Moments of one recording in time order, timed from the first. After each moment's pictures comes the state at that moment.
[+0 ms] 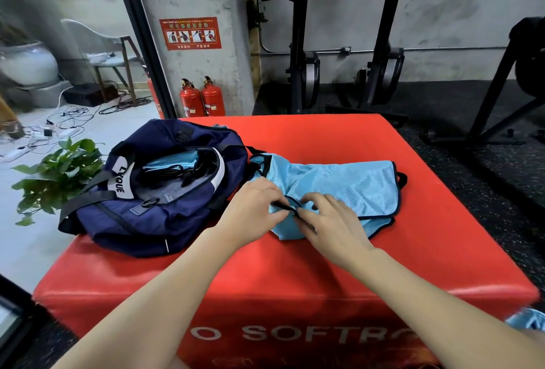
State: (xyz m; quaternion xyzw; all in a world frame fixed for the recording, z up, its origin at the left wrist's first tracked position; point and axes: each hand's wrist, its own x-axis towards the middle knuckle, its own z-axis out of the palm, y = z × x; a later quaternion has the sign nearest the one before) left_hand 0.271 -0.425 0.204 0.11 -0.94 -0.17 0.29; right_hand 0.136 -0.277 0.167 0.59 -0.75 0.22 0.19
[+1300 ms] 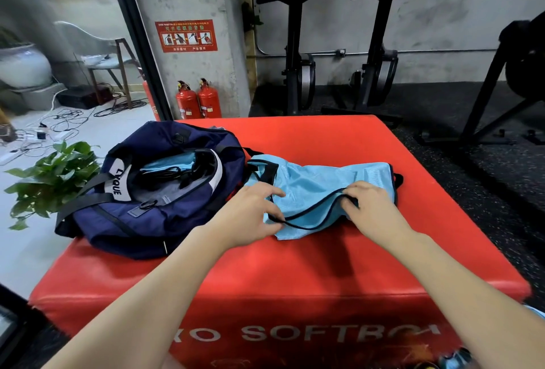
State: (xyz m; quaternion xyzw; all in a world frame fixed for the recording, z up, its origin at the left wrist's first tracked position) left_hand 0.281 -0.443 0.197 0.06 -0.97 -0.14 0.17; right_hand 0.082 -0.240 0.201 0.47 -0.83 0.29 0.02
